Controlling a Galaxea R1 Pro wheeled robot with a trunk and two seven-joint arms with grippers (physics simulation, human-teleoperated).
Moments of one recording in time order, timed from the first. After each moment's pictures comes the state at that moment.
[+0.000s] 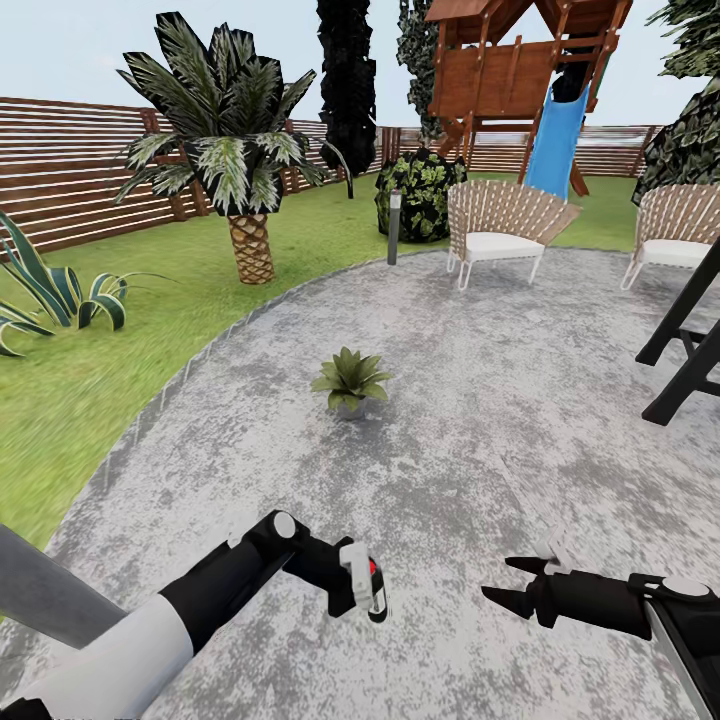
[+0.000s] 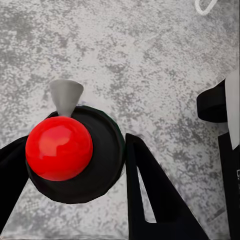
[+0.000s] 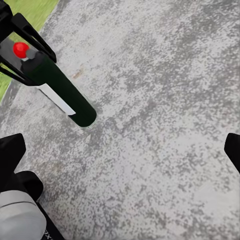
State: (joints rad) left arm -0.72 0.08 -0.77 -0.97 -0.17 0.29 -0.99; right arm -0.19 -0.33 -0.15 -1.51 0.00 0.66 1.11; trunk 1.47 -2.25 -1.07
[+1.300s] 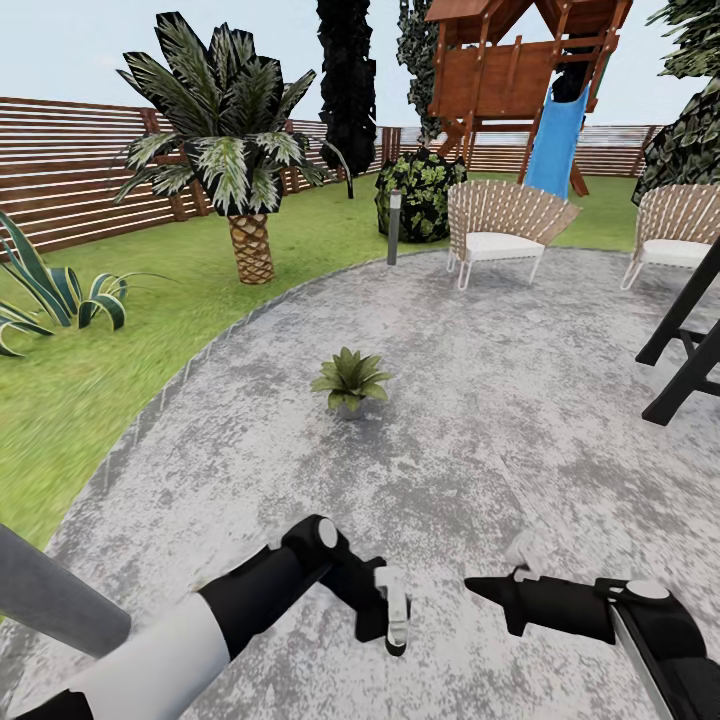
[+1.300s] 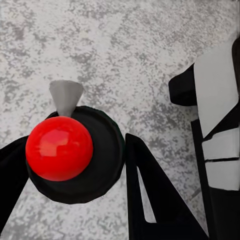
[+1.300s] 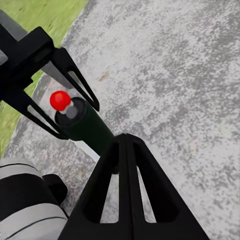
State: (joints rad) left arm -0.74 -0.04 -0.85 -0.97 -0.29 0.41 -1.07; right arm -0.19 -0.26 -0.09 -1.51 0.00 0.66 1.11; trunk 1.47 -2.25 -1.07
